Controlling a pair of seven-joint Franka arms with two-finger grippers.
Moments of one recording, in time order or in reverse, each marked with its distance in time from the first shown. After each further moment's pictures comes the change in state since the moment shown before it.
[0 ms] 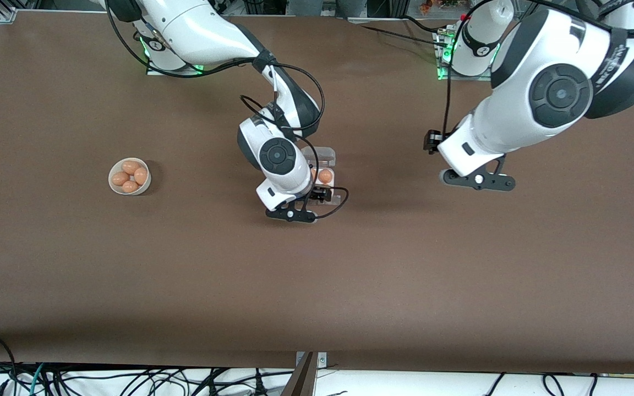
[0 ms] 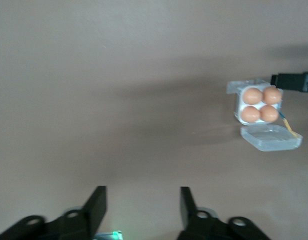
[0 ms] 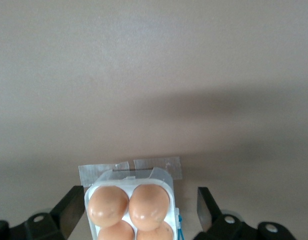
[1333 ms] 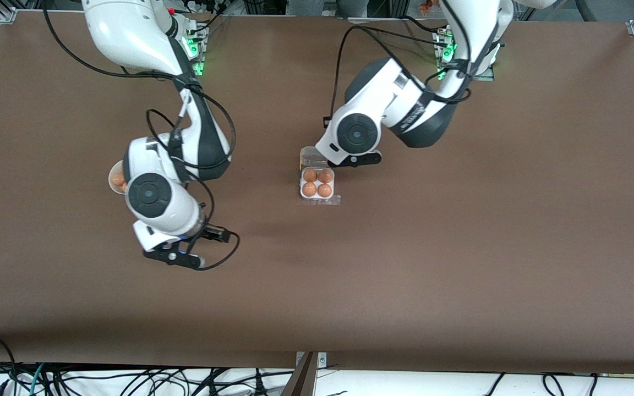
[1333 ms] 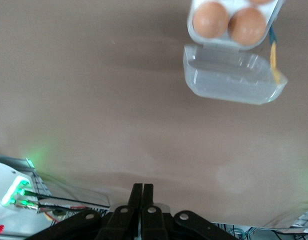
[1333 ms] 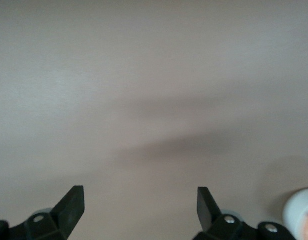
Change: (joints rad) left arm -0.326 0.255 -0.004 -0.006 -0.215 0.005 -0.477; right arm -0.097 -0.116 -0.350 0.006 -0.001 -0.222 -0.304
